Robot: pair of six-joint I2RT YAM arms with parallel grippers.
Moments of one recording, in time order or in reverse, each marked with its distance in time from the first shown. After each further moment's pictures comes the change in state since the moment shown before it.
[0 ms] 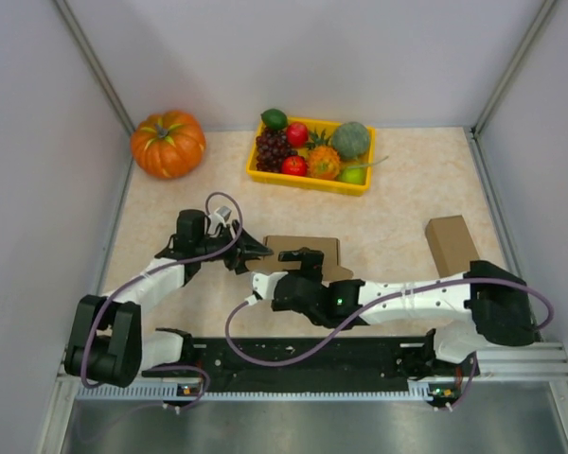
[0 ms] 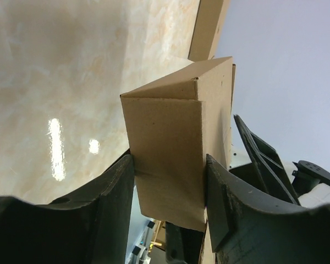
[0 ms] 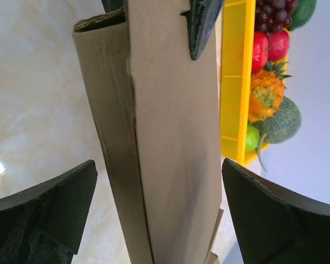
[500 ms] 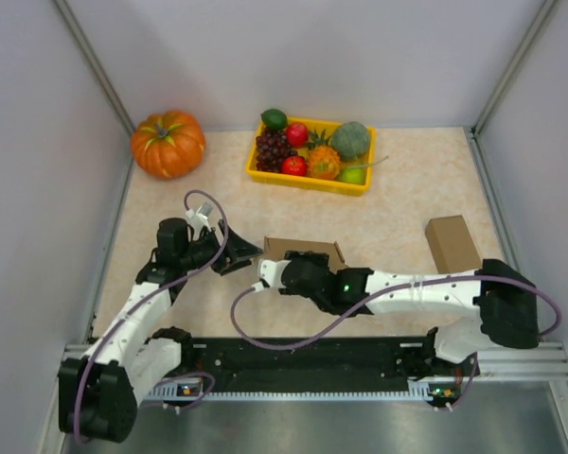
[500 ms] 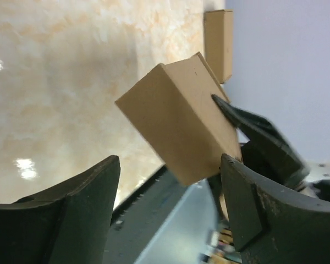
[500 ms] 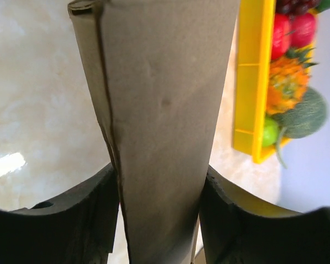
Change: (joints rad) left arm 0.057 -0.281 -0.040 -0.128 -0.073 0.157; right arm -0.060 0.008 0.001 -0.017 -0.032 0.007
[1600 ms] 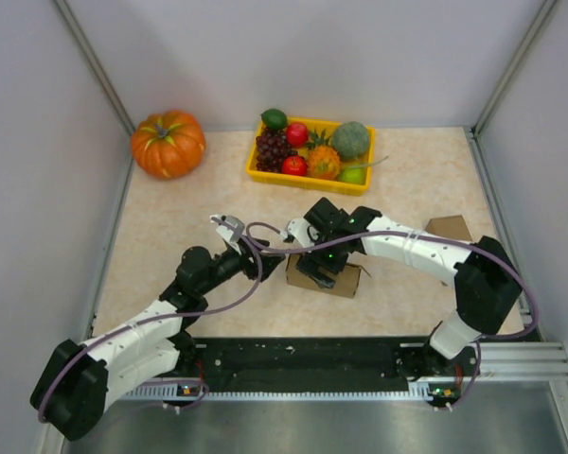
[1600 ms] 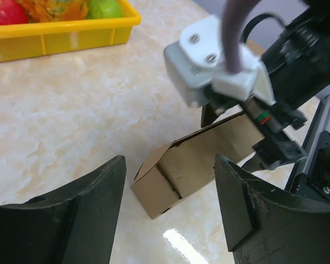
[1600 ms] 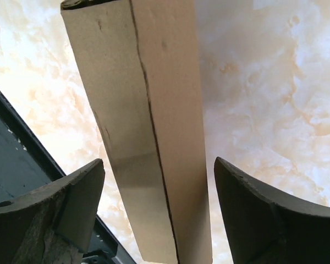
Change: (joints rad) left arm -0.422 -0.109 -0.230 0.650 -0.488 0.563; right arm -0.459 0.142 0.260 -0.561 -0.798 0.238
